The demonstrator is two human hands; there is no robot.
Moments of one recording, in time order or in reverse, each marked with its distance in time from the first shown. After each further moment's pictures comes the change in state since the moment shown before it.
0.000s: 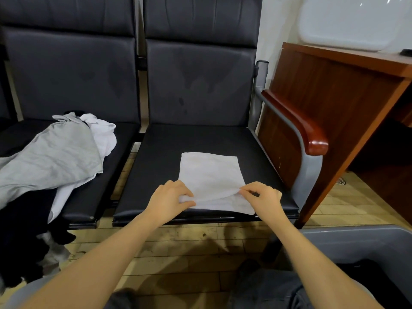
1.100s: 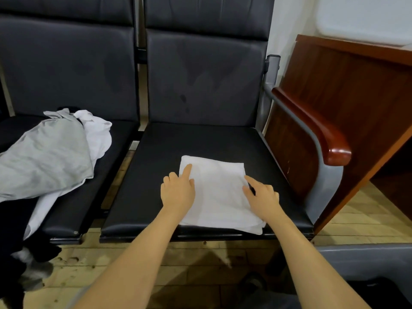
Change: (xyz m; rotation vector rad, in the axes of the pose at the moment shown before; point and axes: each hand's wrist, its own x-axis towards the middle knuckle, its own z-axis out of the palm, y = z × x) left_hand 0.070 0.012 0.030 0.242 0.054 -0.485; right_hand 0.065 0.017 0.030 -0.252 -0.220 0.169
